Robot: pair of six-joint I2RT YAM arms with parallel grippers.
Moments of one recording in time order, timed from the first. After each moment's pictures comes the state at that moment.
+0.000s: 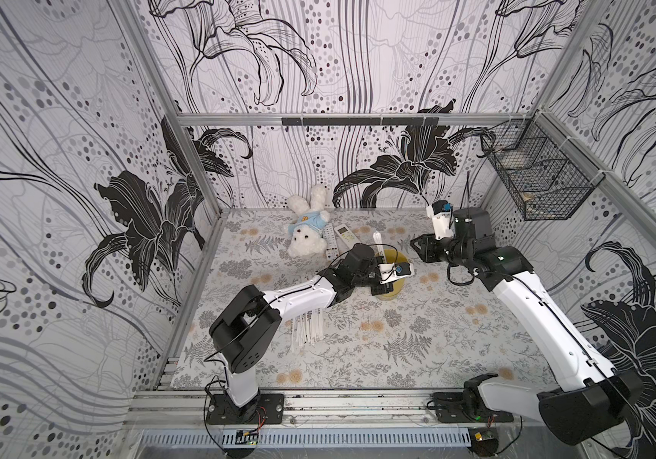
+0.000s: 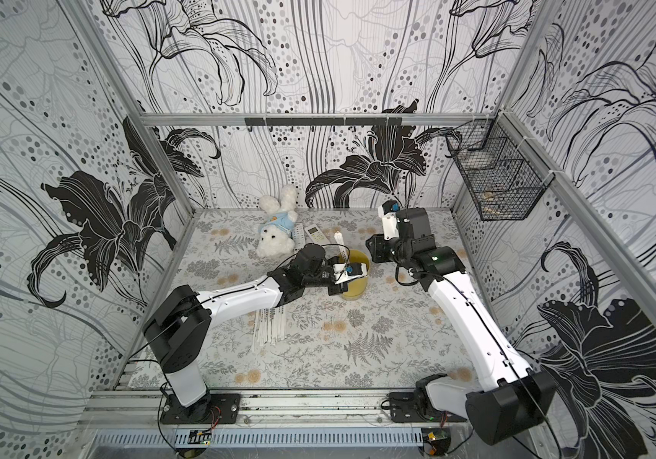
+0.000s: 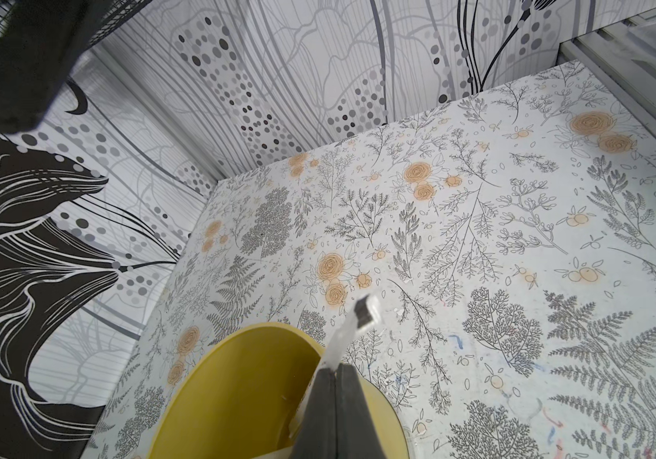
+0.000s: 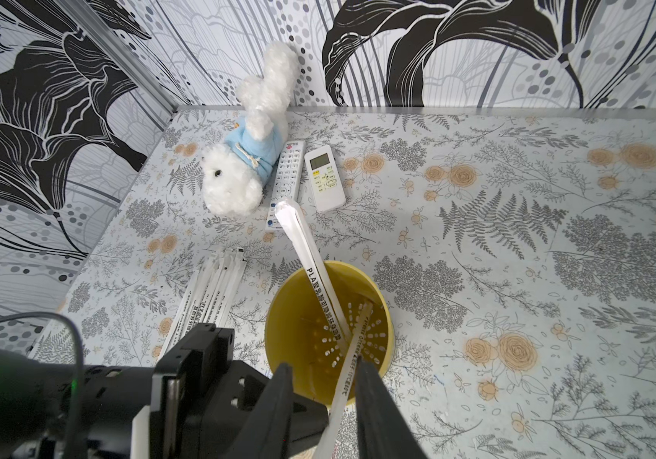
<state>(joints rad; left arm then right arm) -0.79 1.80 1.22 0.19 0.38 0.60 0.32 1.24 1.32 -0.68 -0.19 0.22</state>
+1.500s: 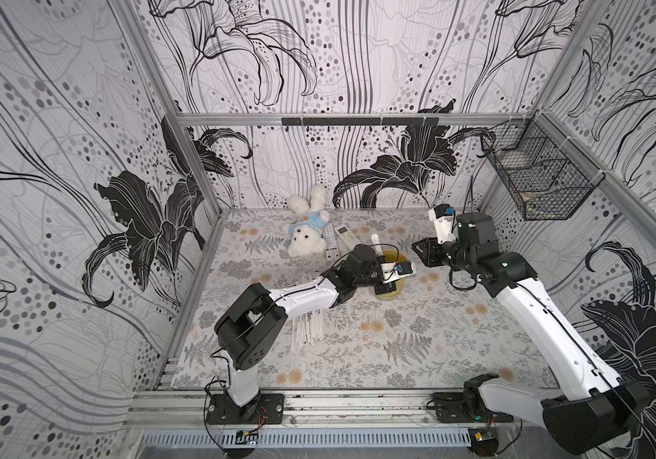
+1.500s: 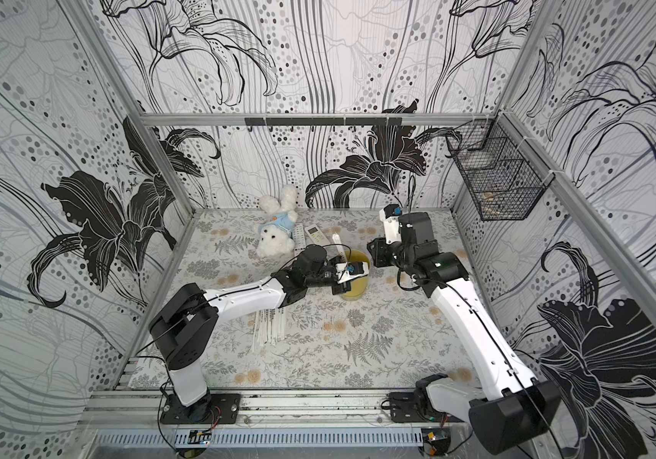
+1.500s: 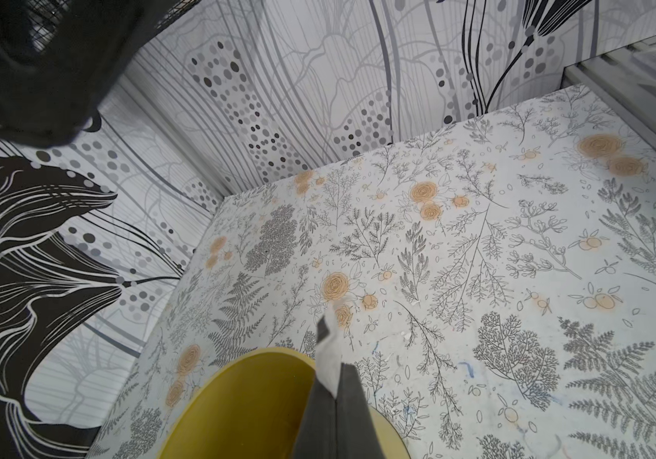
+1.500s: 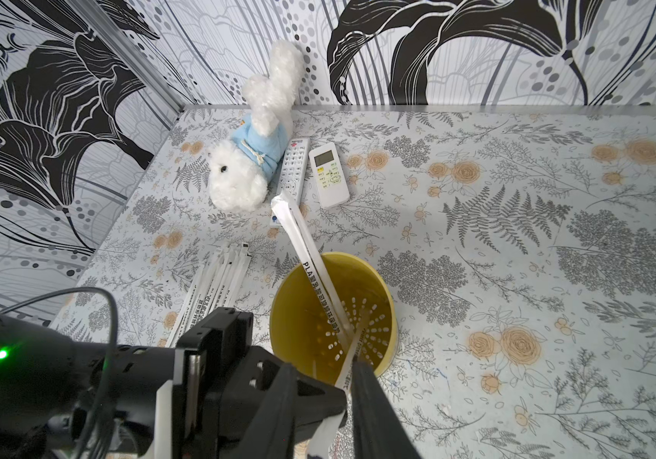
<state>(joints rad) -0.80 1.84 1.21 0.29 0.39 0.55 0.32 1.20 1.27 -0.67 -0.20 0.22</state>
